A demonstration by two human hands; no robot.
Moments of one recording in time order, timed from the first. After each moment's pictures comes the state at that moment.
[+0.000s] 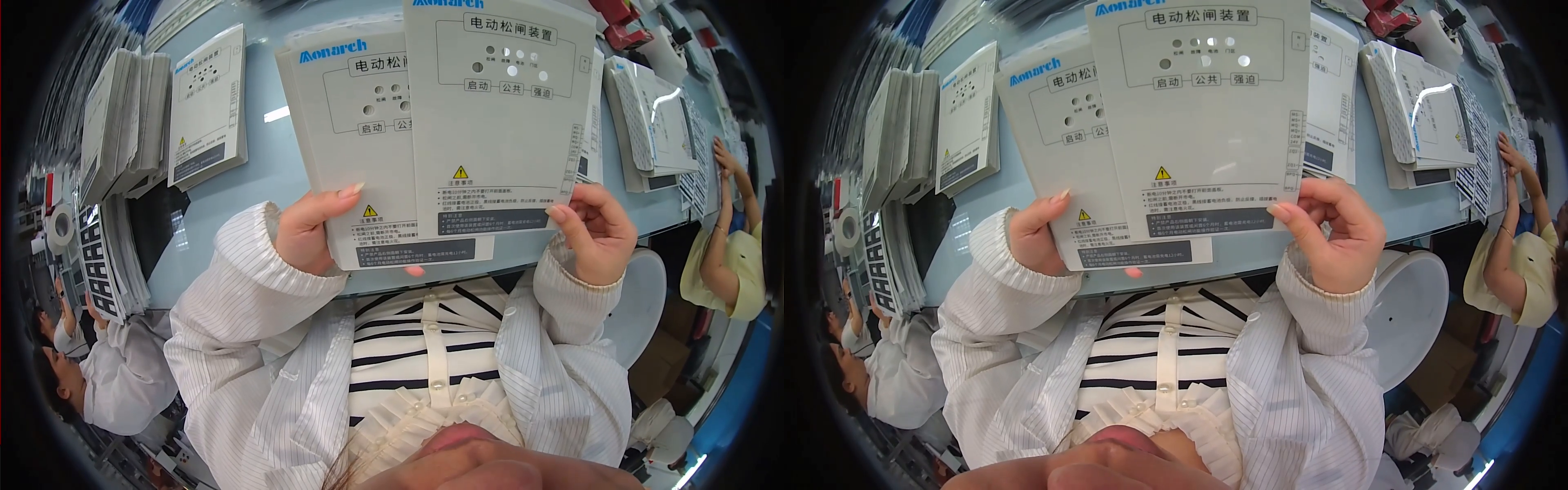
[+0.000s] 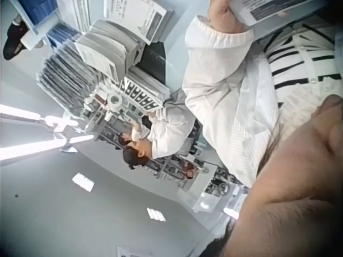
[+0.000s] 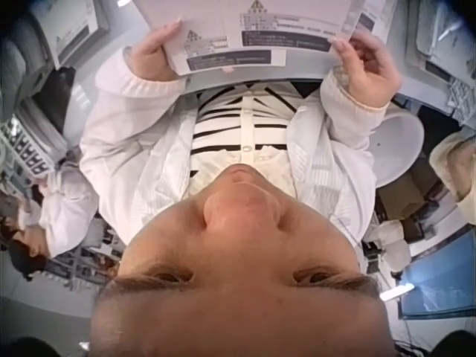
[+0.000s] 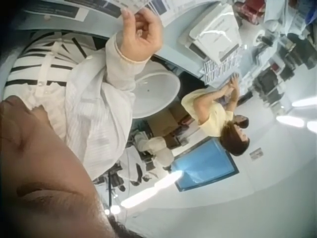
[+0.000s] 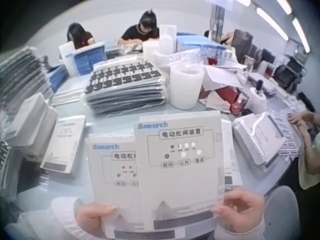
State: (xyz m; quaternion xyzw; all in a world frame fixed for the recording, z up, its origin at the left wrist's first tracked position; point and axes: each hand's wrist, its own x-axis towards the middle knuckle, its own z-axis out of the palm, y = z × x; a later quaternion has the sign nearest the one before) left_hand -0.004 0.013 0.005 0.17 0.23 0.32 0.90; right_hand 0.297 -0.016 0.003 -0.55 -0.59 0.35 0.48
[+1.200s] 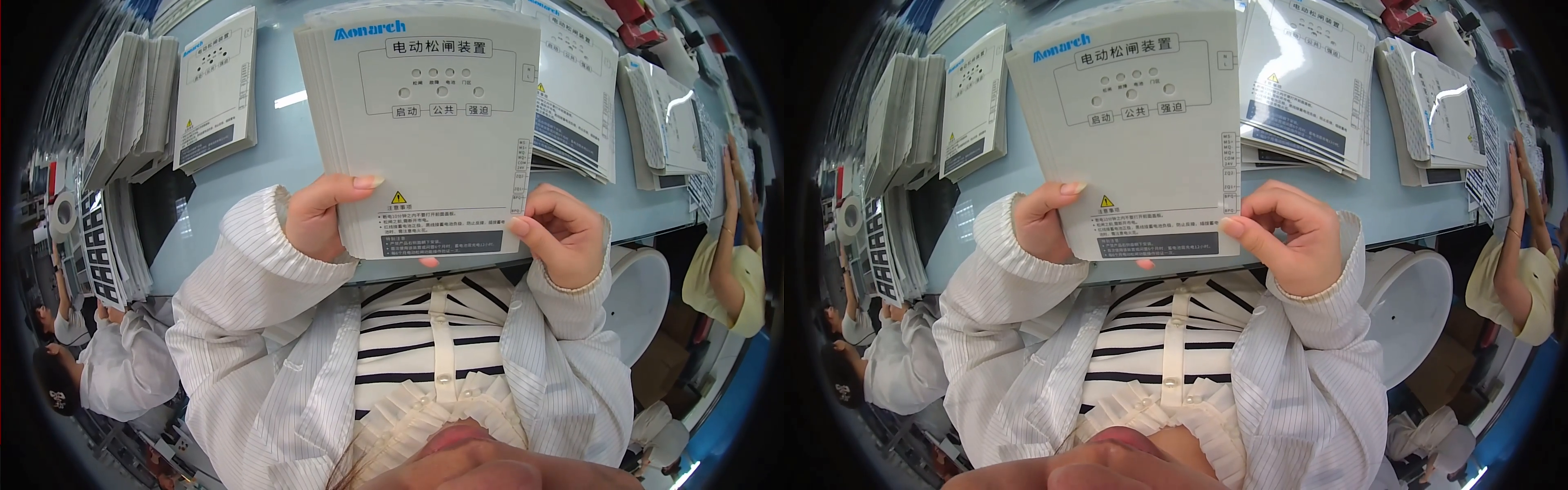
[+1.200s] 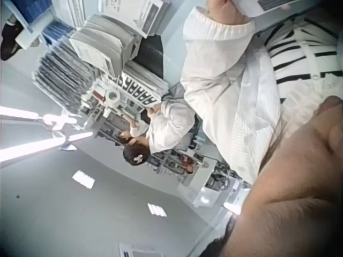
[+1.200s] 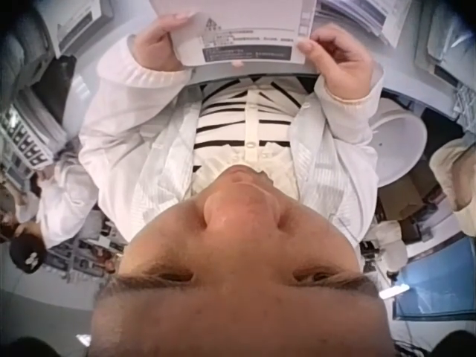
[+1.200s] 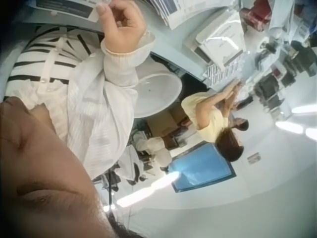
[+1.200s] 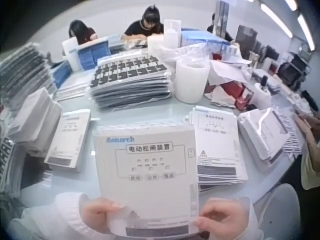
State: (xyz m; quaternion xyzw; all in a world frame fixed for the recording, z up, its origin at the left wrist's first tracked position) left_hand -0.005 0.014 0.002 0.18 0.21 0.32 0.91; right_hand 0.257 -0.017 0.011 -0.50 -0.56 0.53 0.39
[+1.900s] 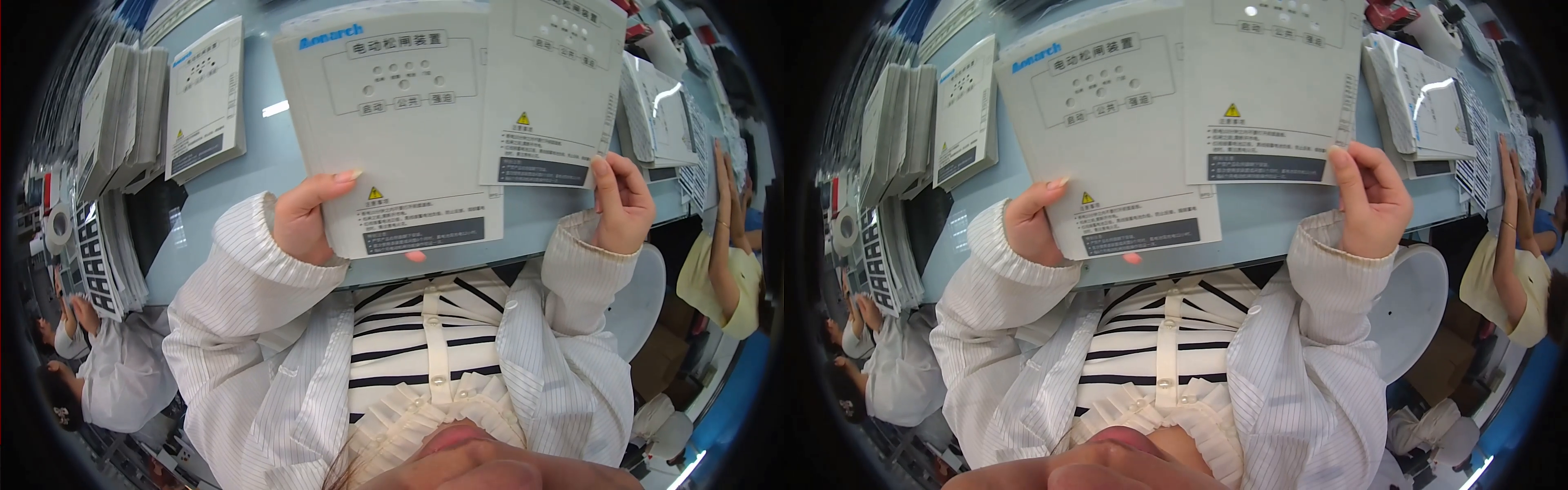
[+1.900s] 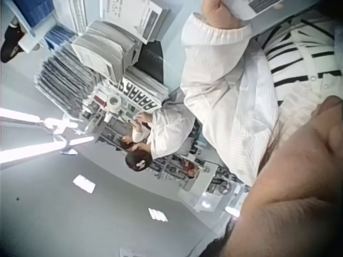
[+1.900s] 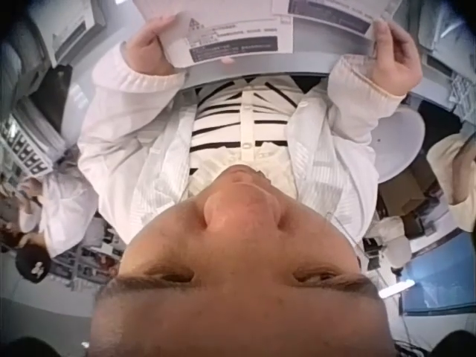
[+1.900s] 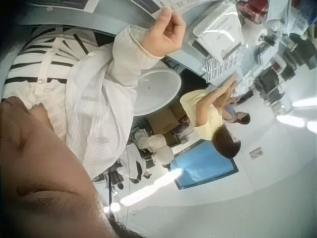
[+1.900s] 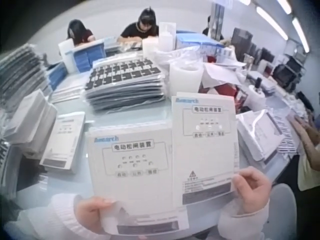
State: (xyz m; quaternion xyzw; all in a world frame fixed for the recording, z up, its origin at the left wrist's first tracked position) left_hand -0.005 0.013 0.000 0.15 0.19 0.34 0.91; right_hand 0.312 0.003 0.002 -0.62 -0.44 0.31 0.57
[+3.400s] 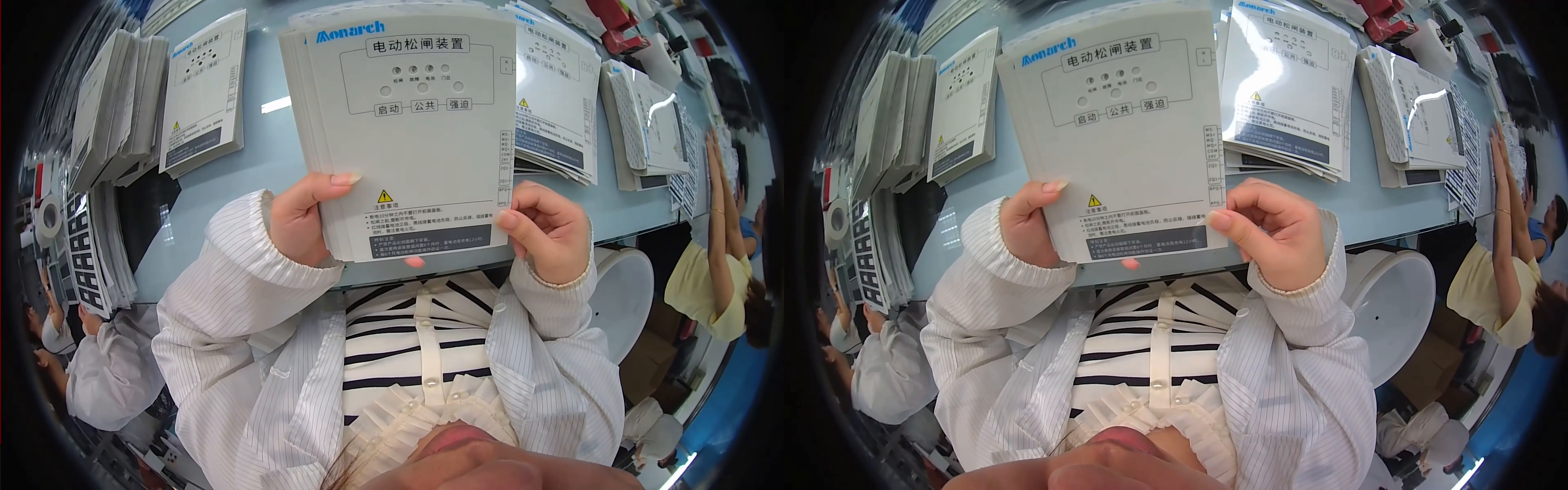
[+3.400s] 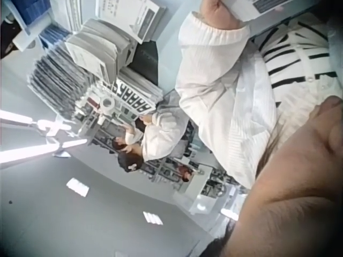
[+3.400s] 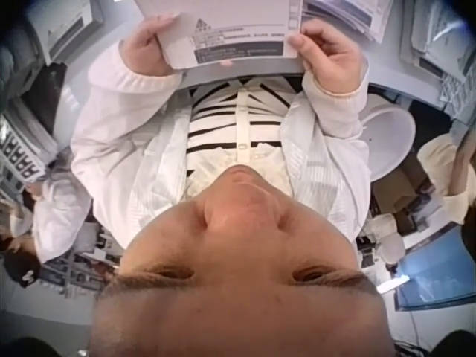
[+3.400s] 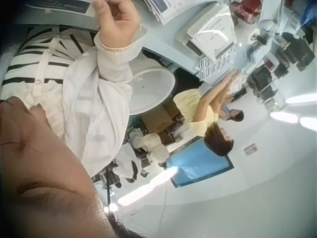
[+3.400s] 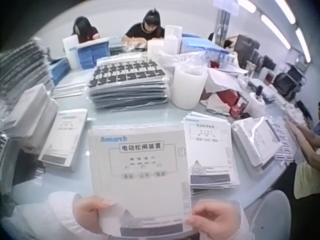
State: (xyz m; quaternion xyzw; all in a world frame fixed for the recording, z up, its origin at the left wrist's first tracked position) left_hand -0.006 0.011 0.002 0.17 0.21 0.35 0.90; right_hand 0.254 -0.013 0.015 -0.49 -0.49 0.60 0.40
